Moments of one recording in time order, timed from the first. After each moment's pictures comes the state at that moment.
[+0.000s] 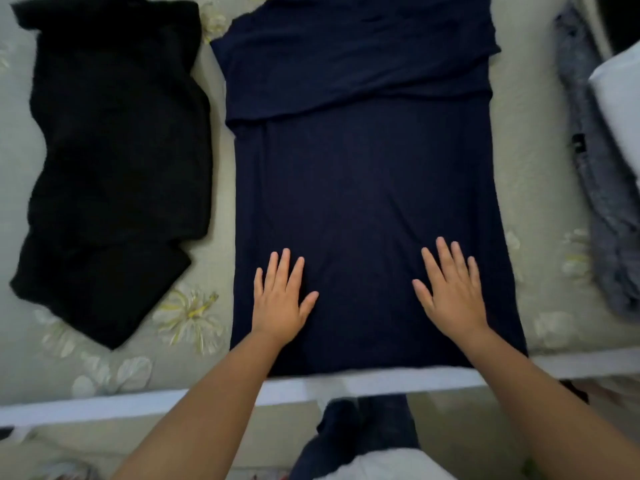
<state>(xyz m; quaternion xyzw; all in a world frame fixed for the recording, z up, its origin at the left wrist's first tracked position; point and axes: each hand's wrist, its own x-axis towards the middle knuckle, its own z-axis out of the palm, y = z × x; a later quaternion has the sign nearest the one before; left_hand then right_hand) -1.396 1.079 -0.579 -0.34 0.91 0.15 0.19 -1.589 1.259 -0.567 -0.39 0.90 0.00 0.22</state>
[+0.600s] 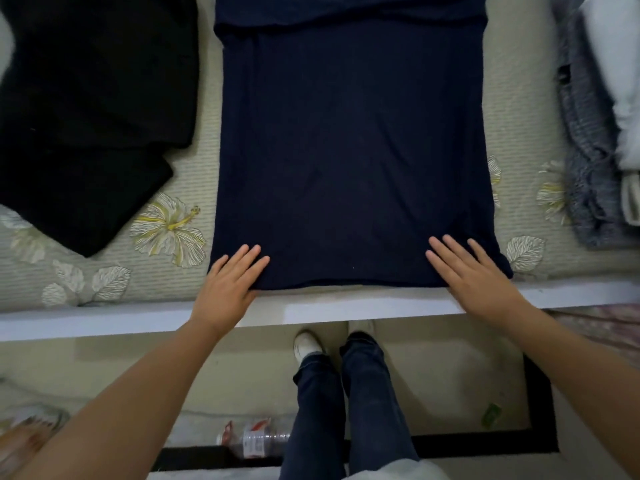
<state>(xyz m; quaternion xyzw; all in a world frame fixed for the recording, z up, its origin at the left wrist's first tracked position) -1.292 1.122 -0.564 -0.24 0.95 0.14 0.14 -1.582 1.372 -0.561 -0.65 0.75 0.08 0.08</state>
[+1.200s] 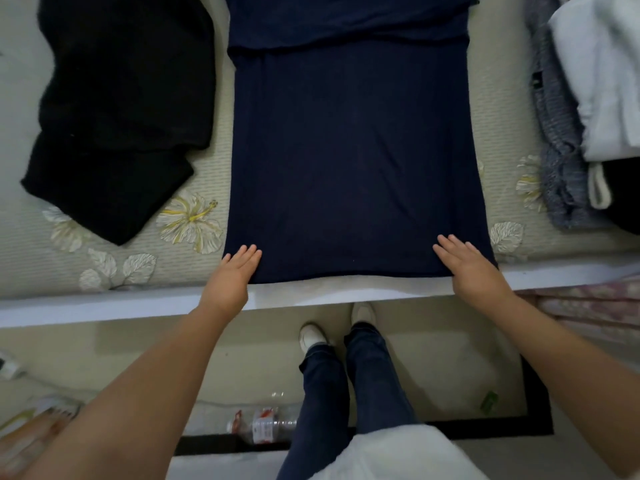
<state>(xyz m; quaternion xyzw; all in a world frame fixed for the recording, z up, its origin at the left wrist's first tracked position) -1.278 1.123 -0.537 -0.32 0.88 0.18 0.29 -1.565 1.377 -0.527 -0.48 0.82 0.11 0.31</state>
